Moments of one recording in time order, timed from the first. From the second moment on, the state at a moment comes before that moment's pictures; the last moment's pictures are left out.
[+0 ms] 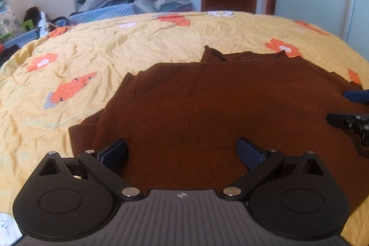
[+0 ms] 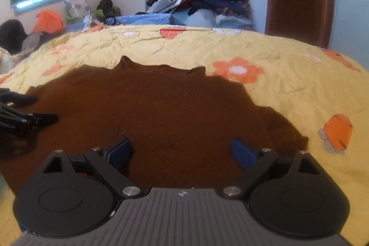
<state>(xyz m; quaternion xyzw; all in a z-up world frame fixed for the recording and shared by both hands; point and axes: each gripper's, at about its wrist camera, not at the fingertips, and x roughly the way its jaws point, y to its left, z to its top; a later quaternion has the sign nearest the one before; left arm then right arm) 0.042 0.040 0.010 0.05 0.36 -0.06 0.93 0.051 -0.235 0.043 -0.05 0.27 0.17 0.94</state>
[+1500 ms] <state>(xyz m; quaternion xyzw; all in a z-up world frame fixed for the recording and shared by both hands) -0.027 0.034 0.003 0.05 0.32 -0.10 0.94 -0.012 -0.244 0.041 -0.02 0.27 0.17 0.95</state>
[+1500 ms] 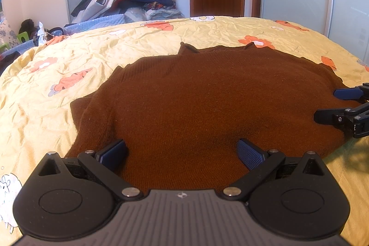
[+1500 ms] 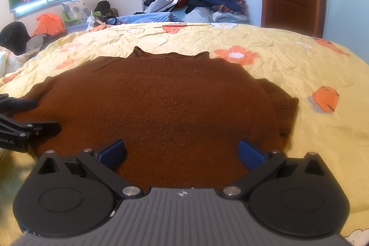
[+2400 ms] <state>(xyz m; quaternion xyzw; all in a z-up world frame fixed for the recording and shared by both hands) -0.055 0.042 0.027 0.04 0.35 -0.07 0.93 -0.042 -0.239 0.040 -0.06 0.28 0.15 0.95</state>
